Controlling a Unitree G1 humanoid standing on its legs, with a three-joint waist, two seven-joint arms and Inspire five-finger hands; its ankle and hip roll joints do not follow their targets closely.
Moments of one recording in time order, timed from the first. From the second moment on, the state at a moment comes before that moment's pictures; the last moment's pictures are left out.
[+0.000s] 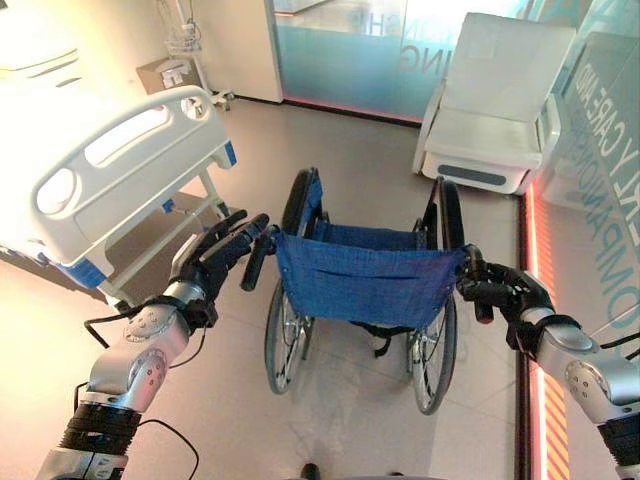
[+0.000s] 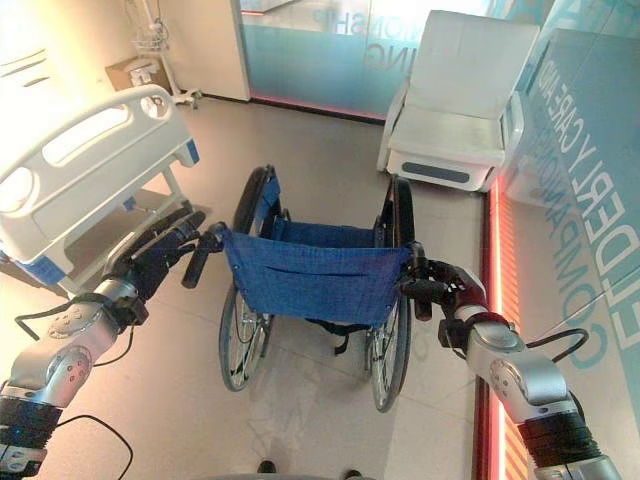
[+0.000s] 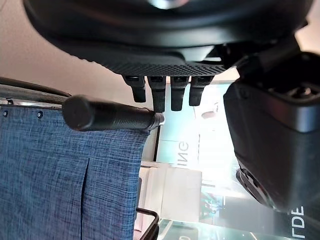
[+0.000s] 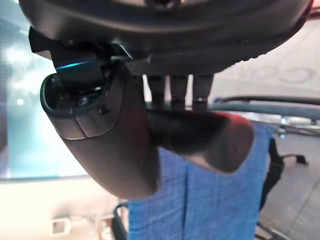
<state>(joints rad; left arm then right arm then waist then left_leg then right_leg) -0.15 0.72 -0.03 0.00 -0.79 0.29 0.06 -0.11 -0.76 0.08 -0.06 0.75 0.50 -0.25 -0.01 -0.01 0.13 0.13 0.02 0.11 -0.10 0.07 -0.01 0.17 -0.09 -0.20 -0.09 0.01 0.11</state>
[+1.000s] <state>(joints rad) -0.24 0.89 -0.08 0.04 -0.91 0.49 -0.07 -0.12 -0.80 0.10 -0.06 0.75 0.51 -0.27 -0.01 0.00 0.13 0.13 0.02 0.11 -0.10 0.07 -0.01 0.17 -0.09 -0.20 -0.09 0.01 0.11</state>
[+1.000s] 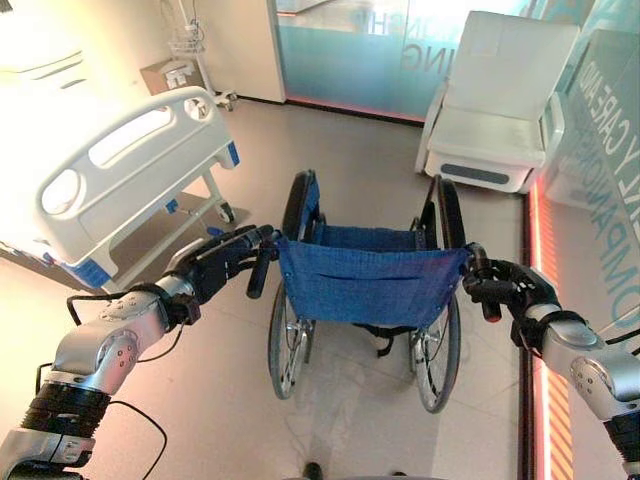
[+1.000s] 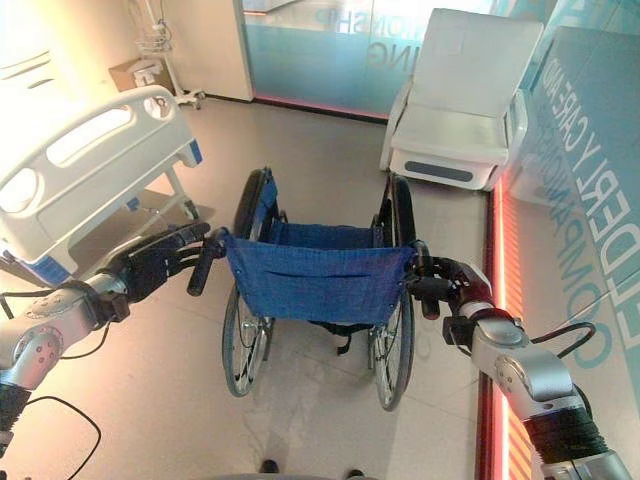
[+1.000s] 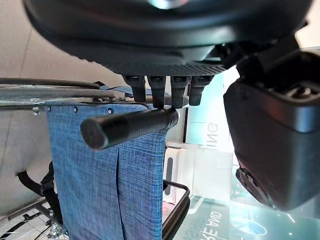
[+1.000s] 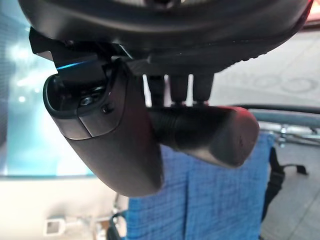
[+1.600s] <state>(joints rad) -0.26 0.80 -0.14 0.05 -1.07 0.61 0.23 -0.18 -0.80 0.16 -0.02 0.76 0.51 -0.29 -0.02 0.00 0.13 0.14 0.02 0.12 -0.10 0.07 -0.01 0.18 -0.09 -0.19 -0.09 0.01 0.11</state>
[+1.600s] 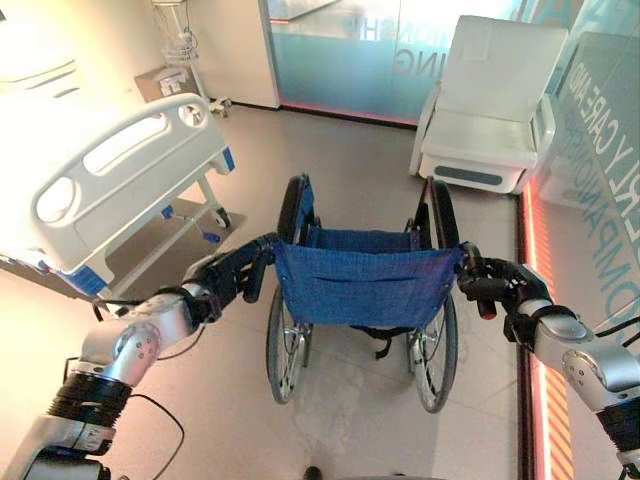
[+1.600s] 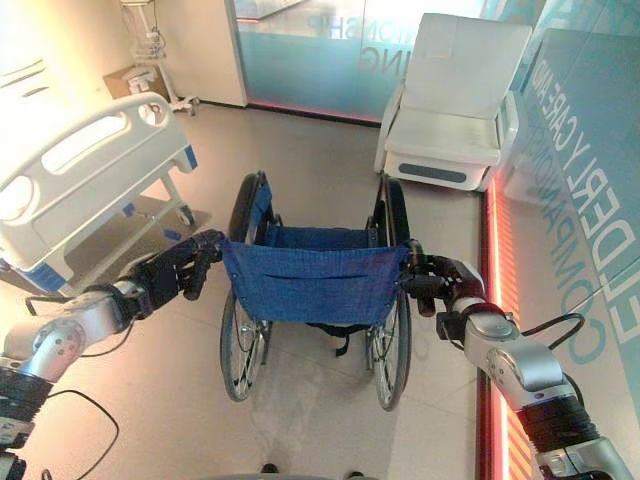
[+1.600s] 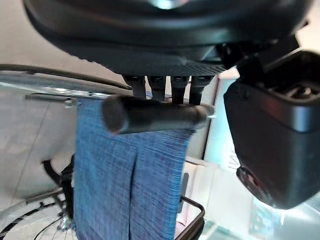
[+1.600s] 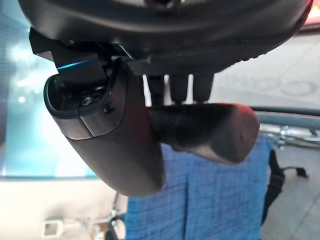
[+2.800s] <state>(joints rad) -0.19 0.72 -0.12 -0.01 -0.67 0.47 0.40 -0.18 -0.73 0.16 -0.02 0.75 0.51 -0.34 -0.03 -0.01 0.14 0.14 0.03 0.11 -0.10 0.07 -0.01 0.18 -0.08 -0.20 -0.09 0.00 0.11</state>
